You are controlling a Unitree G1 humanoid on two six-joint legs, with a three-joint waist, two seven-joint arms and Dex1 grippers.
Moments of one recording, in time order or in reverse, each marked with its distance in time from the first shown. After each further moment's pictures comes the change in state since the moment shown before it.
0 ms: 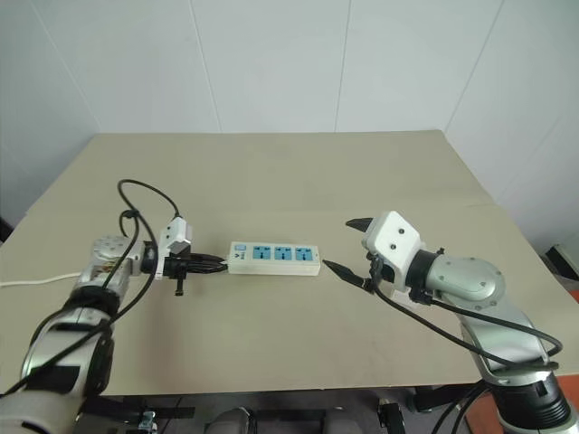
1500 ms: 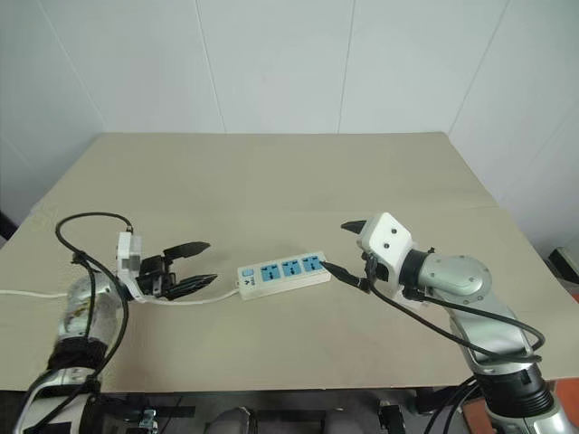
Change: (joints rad) left arm 0.243 -0.081 0.181 -0.131 -0.417 -0.074 -0.037; right arm -0.032 0.038 0.035 0.075 -0.036 -0.046 0.040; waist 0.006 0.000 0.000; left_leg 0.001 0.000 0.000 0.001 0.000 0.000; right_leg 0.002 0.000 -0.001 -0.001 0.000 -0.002
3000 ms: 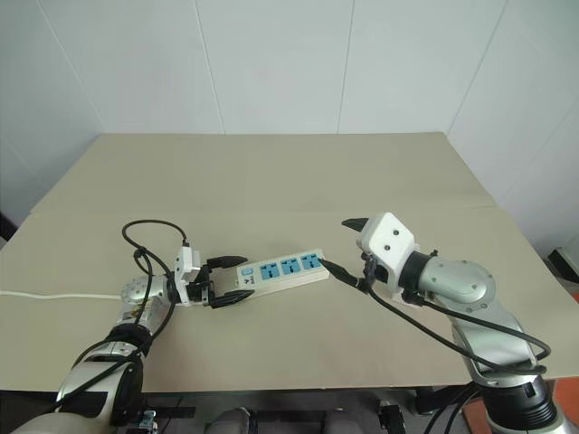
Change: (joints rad) left arm -0.168 -0.134 -0.094 0.398 0.229 -0.365 0.054; right arm 0.034 0.016 -0.028 -0.093 0.001 0.053 -0.061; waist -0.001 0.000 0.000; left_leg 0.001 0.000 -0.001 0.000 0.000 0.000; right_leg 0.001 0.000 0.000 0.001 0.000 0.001
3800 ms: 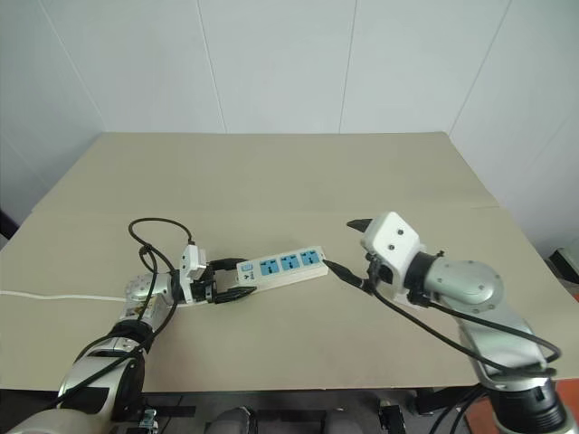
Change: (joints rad) left arm -0.023 0.000 -0.022 0.005 0.032 0.043 -0.022; right arm 0.021 -0.097 -0.057 -0.037 0.037 0.091 0.026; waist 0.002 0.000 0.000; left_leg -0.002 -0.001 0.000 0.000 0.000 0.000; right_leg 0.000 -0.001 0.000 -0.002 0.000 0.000
